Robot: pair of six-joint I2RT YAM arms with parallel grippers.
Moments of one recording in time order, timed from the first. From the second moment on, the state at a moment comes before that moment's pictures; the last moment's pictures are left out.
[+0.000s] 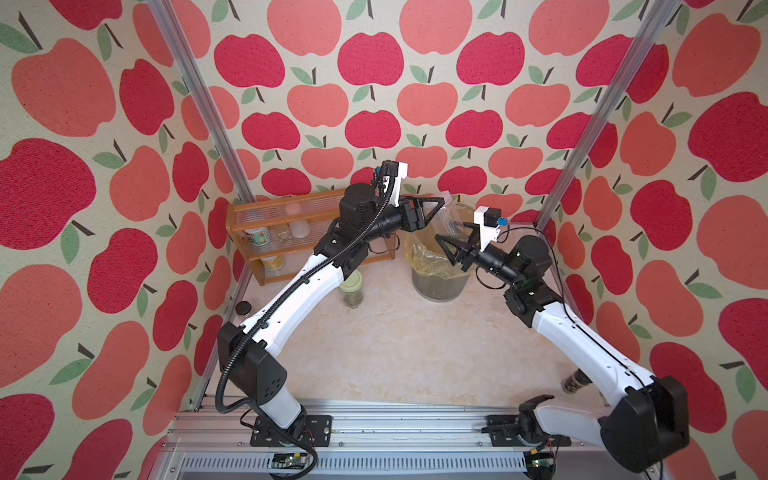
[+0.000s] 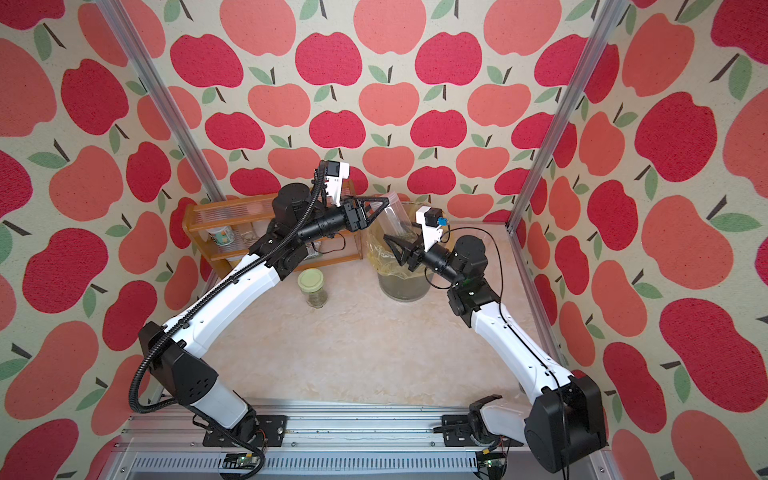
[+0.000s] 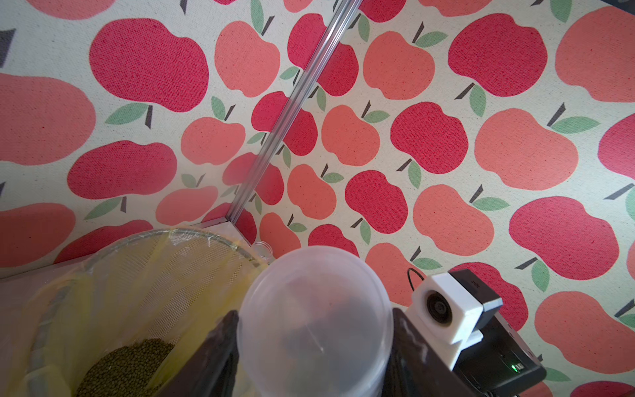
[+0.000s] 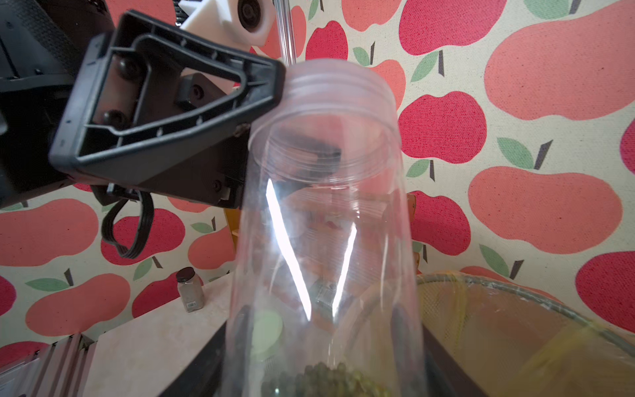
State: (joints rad) left arm -0.62 1.63 1.68 -0.03 0.44 -0.60; right arm 0.46 1.23 0.98 0.40 -0.52 0.13
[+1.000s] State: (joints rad) left arm -0.63 1.66 1.78 -0.22 0.33 -0.66; right arm 0.56 1.22 1.03 0.23 -0.20 -0.24
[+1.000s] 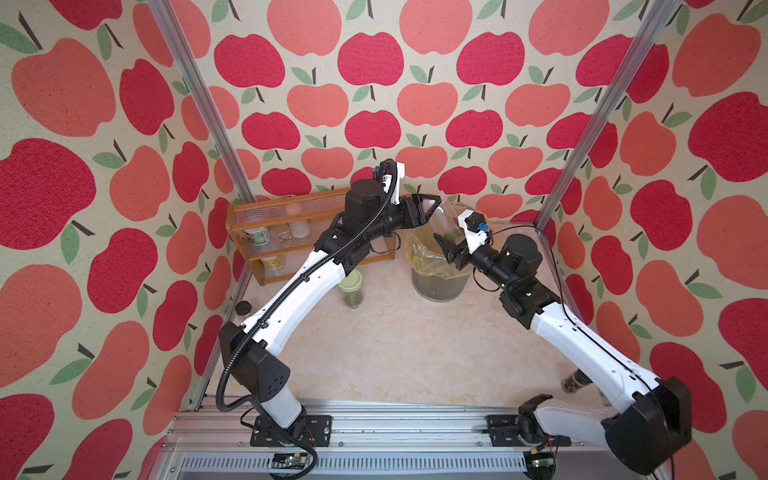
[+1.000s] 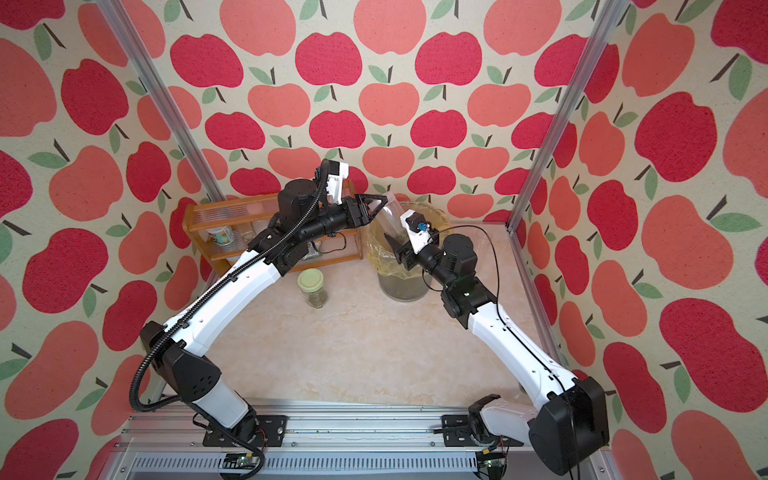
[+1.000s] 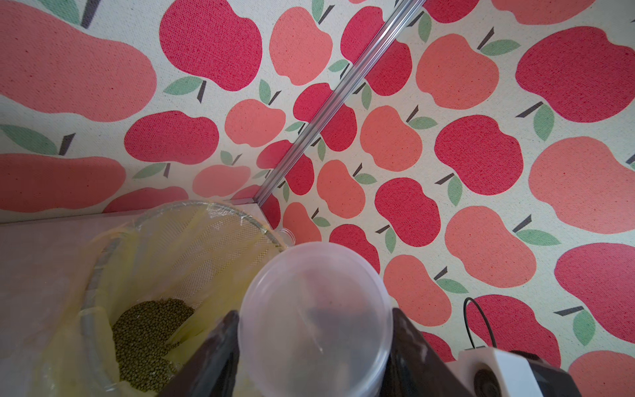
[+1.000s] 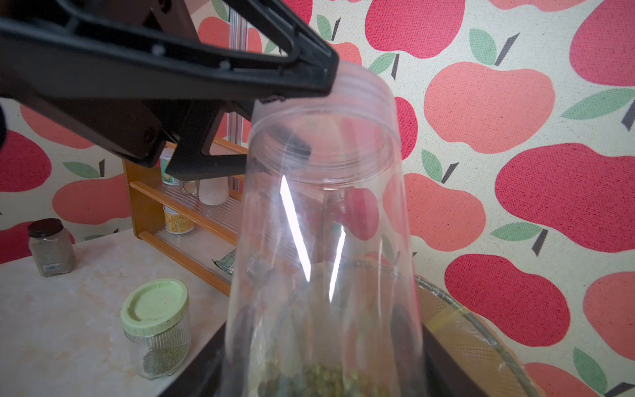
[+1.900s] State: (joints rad) left arm -0.65 1.64 1.70 -0.15 0.30 -0.66; right arm 0.59 1.22 1.04 0.22 -0.12 -0.24
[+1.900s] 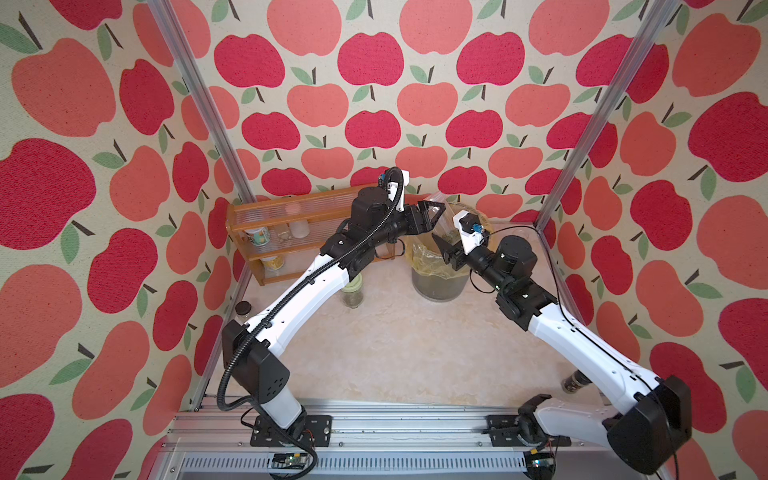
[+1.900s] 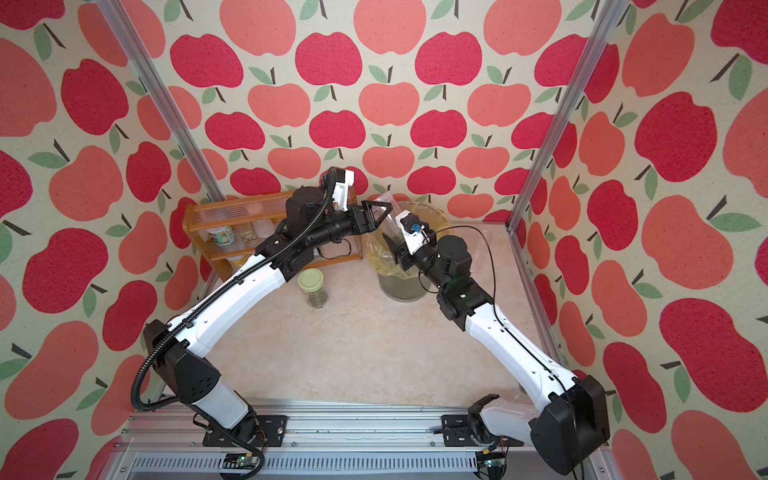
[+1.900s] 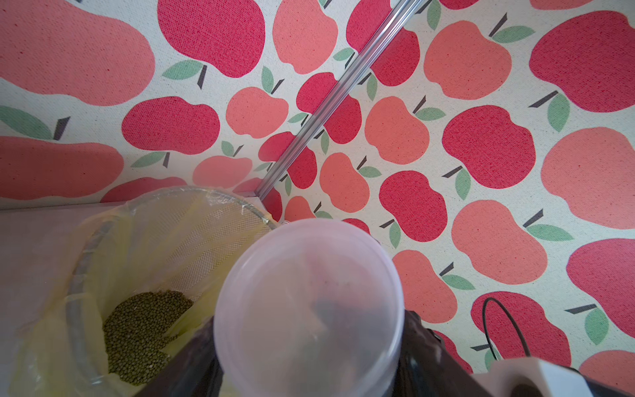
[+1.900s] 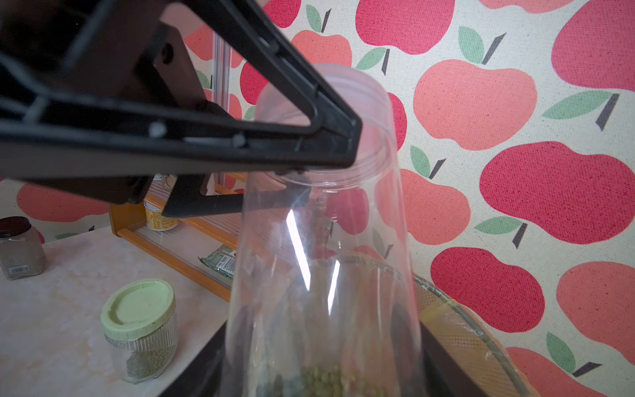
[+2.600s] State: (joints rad) left arm -0.58 1.39 1.38 0.11 0.36 -0.46; right arm 0.40 1.21 1.05 0.21 -0.36 0.08
